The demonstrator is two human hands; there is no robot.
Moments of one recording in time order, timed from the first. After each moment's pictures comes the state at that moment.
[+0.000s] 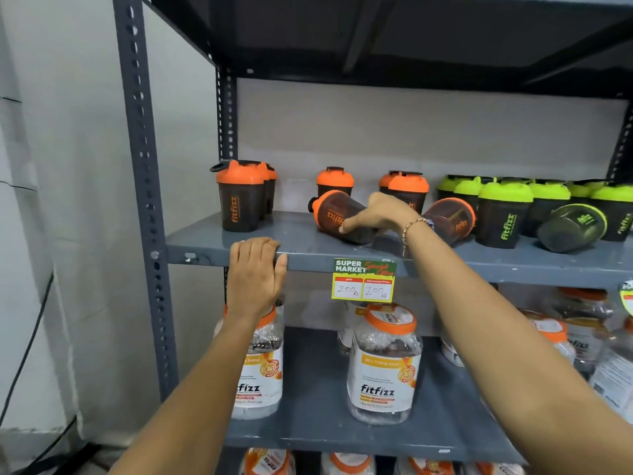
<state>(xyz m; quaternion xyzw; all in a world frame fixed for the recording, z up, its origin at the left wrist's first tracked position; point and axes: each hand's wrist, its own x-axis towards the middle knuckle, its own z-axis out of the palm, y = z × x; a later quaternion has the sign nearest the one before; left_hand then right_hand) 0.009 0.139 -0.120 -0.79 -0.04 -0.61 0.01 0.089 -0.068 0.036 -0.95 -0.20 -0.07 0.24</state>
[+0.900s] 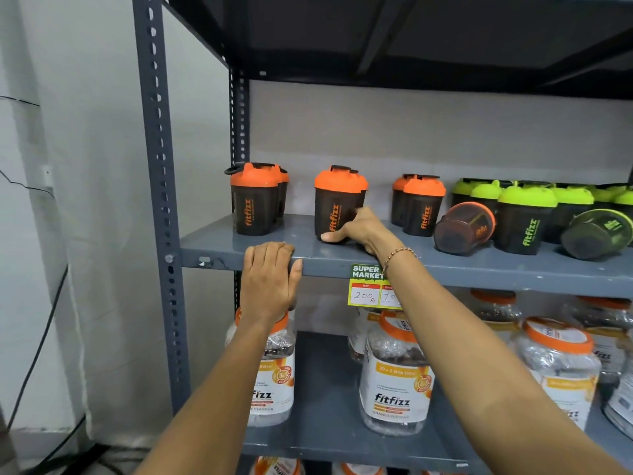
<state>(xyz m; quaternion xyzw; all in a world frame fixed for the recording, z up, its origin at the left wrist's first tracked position) 0.007 0.139 -0.118 -0.80 -0.04 -0.60 0.01 0.115 -0.005 -0.004 -0.80 -0.19 0.02 0.56</state>
